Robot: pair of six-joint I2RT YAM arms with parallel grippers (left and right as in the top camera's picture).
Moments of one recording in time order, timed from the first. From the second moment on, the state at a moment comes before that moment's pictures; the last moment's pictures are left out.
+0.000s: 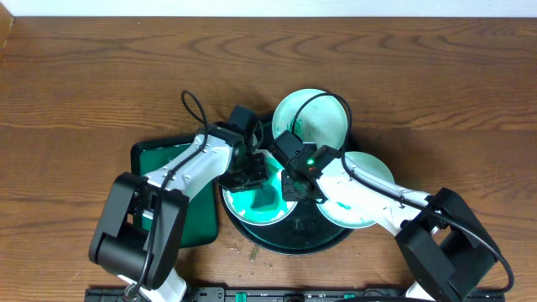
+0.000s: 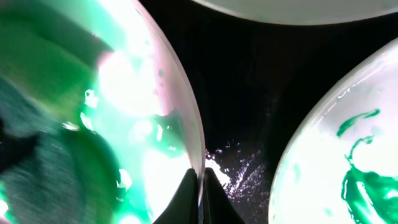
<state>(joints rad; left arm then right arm) -0.40 1.80 1.02 -0.74 0.29 -0.58 0.78 1.80 1.10 -0.71 0.02 0.74</state>
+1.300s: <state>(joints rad) -0.41 1.83 1.01 -0.89 -0.49 -0.74 0.79 1.79 1.11 -0.71 0.02 0.74</state>
